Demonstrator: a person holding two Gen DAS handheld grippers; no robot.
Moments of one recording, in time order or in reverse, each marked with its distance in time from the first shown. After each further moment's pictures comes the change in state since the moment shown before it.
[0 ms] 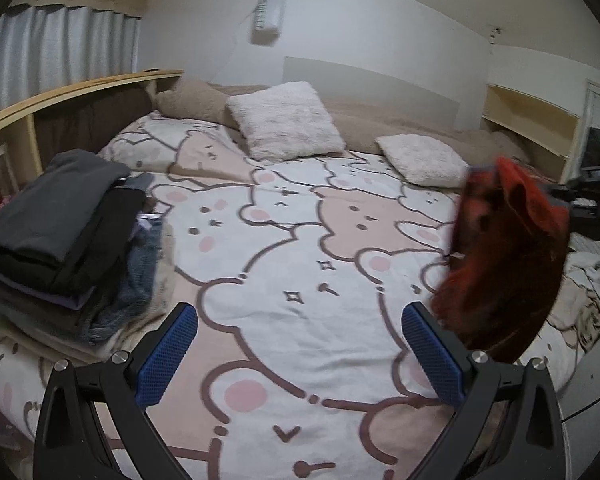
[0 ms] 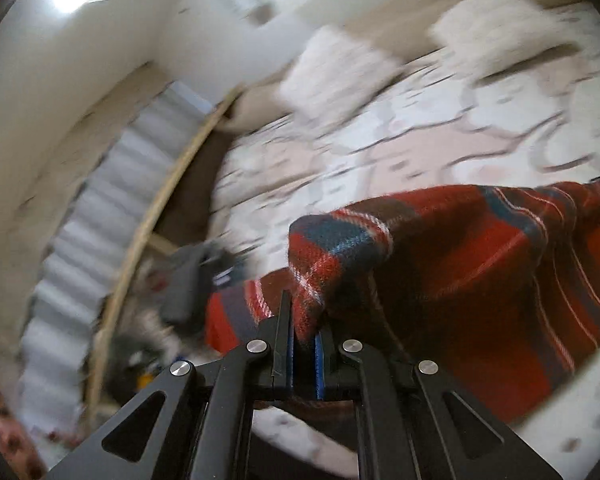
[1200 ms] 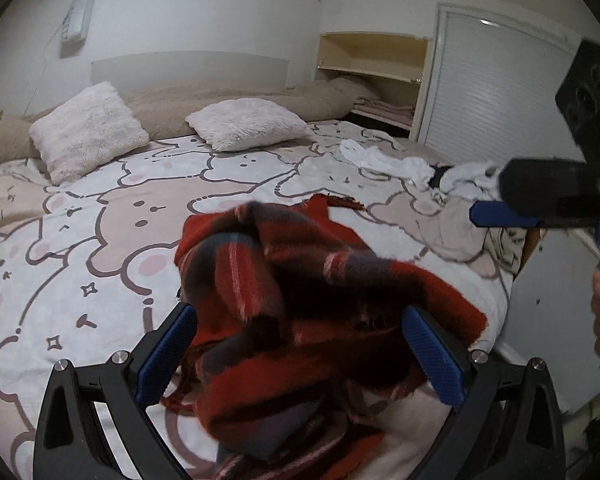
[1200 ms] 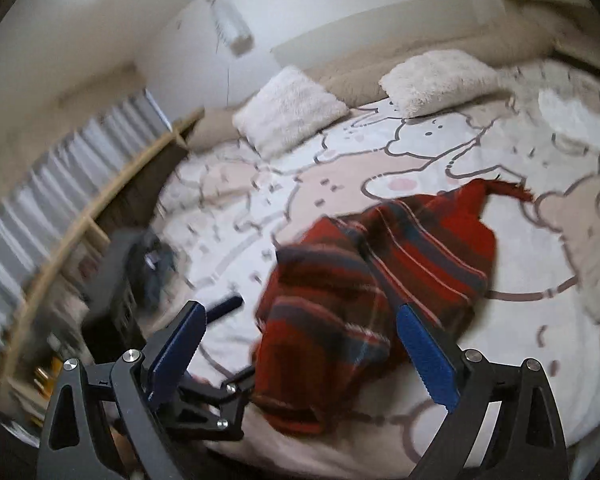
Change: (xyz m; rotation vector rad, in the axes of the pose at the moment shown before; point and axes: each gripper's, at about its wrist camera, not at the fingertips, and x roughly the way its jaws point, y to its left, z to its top) left arm 0.089 -0.194 -0.036 0.322 0.053 -0.466; right arm -0.015 -0.048 -0.095 -0.169 -0.216 -0.402
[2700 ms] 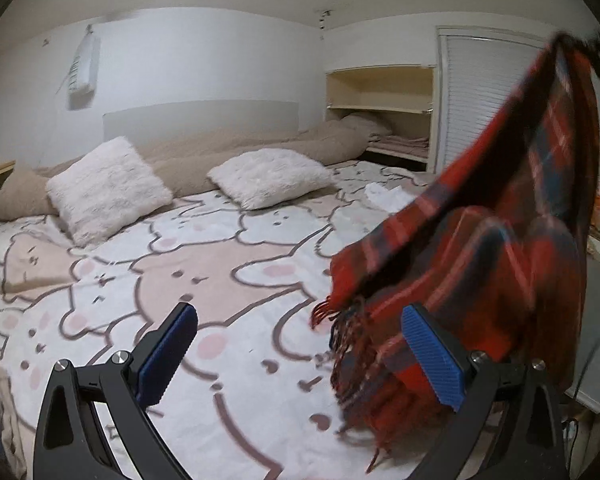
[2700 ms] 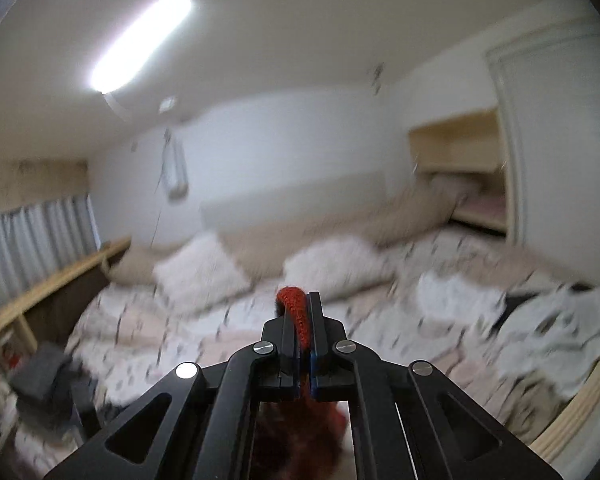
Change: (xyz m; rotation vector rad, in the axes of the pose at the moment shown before) left arm -0.005 0.045 0.056 0.084 -0.169 0.052; right arm -0.212 -0.011 0.092 -0.067 -0.639 -0.368
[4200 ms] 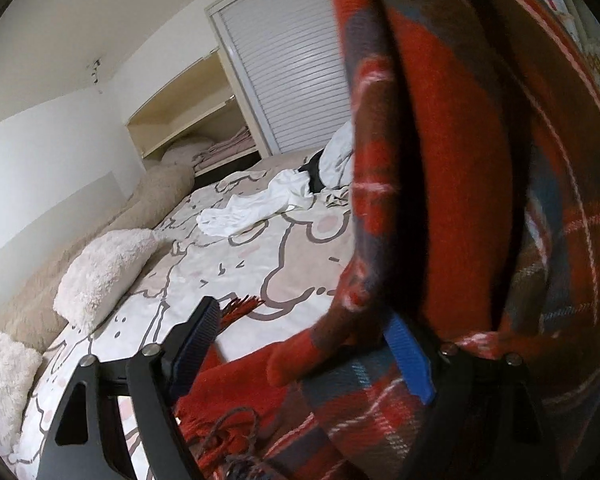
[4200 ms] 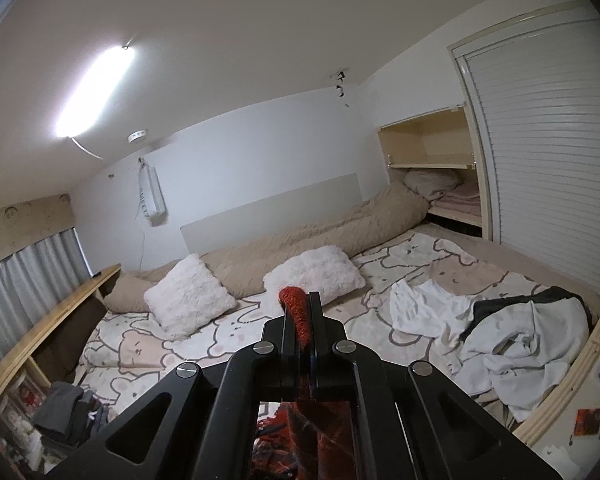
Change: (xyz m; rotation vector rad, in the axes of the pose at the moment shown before) left arm 0.139 -0.190 0.008 0.601 -0.067 -0.401; right arm -0.015 -0.065 0.067 0.102 0.089 -0.016
